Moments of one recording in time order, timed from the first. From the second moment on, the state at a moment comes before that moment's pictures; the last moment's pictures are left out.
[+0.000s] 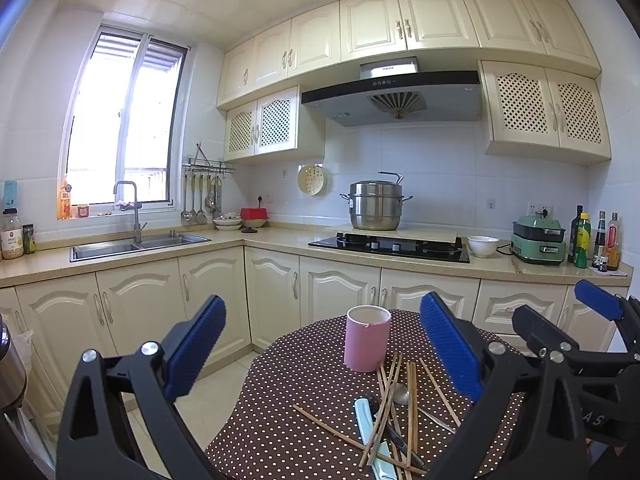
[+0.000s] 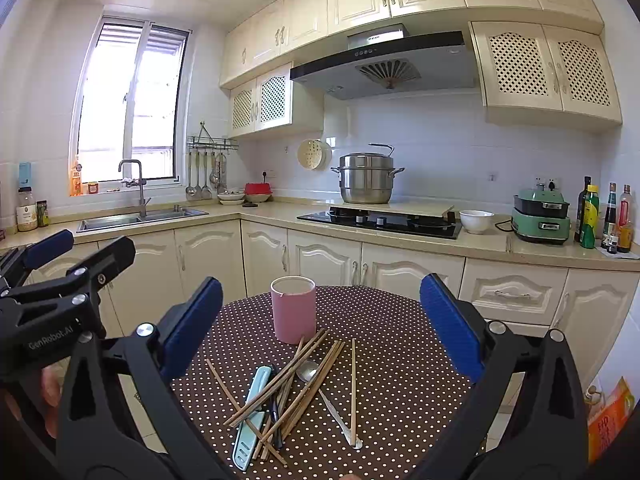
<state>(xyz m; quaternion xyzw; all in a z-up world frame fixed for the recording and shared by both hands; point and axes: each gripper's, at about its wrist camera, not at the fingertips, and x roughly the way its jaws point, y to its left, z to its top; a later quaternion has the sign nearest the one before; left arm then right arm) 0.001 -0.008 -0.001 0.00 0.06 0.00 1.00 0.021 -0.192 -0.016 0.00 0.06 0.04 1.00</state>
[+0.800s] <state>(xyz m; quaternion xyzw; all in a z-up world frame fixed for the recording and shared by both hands) 0.000 -0.013 -0.004 0.01 0.06 0.00 1.00 0.022 -0.200 -0.018 0.01 0.07 0.04 1.00</state>
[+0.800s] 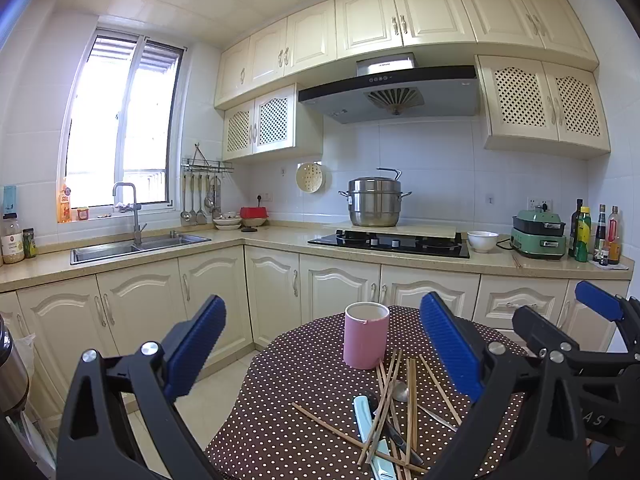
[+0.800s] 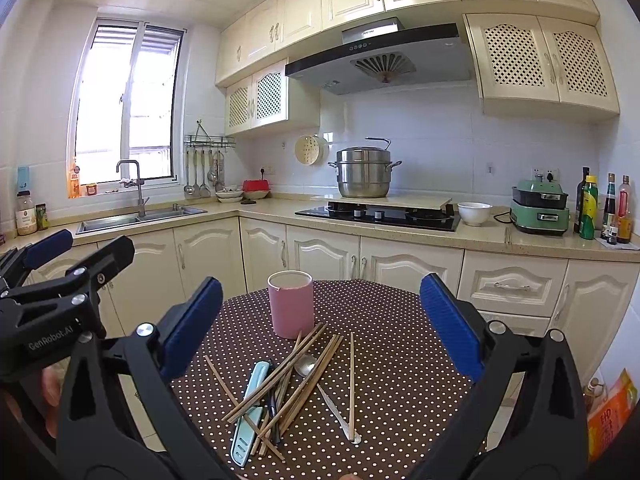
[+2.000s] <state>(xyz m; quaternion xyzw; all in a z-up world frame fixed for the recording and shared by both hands) 0.001 -0.018 -0.005 0.02 0.06 0.00 1.00 0.022 -0.206 -0.024 0.02 0.08 0.04 1.00</state>
